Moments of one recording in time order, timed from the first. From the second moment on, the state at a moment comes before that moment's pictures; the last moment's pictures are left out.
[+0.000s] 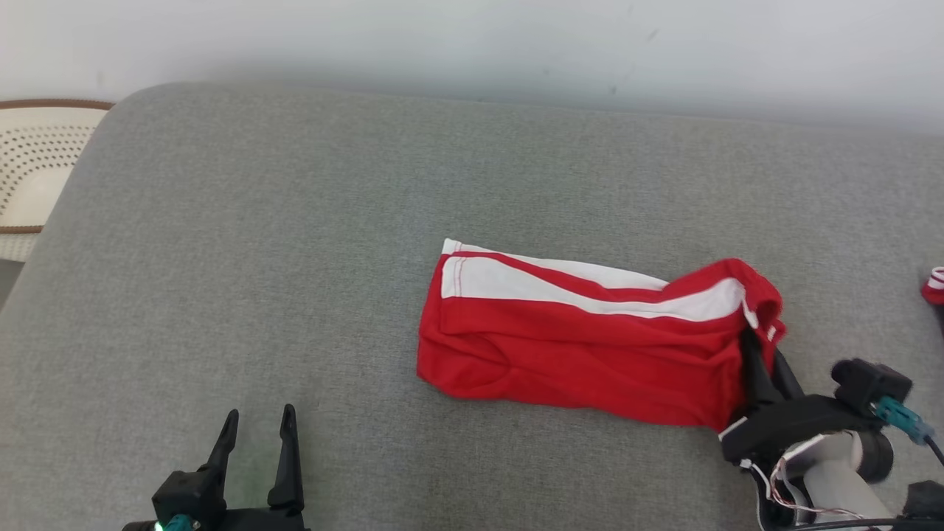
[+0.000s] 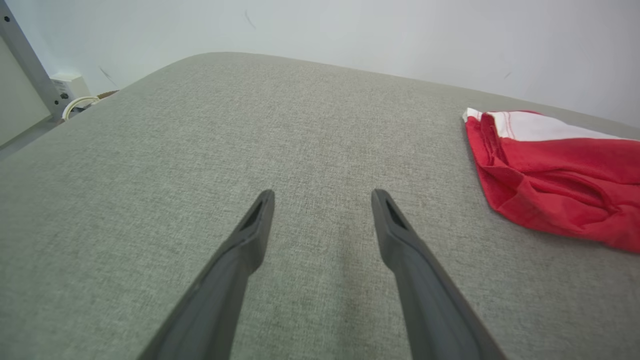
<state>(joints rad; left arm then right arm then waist) -0.20 0.05 -0.07 0.30 -0.17 0.08 -0.26 -0.38 -0.21 0.19 0.60 0.52 0.13 -0.26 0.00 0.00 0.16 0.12</state>
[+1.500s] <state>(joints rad) -0.18 0.05 -0.21 0.32 -0.27 0.10 -0.26 -0.79 -0.13 0.73 0.84 0.88 0.13 -0.23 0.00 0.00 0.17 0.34</state>
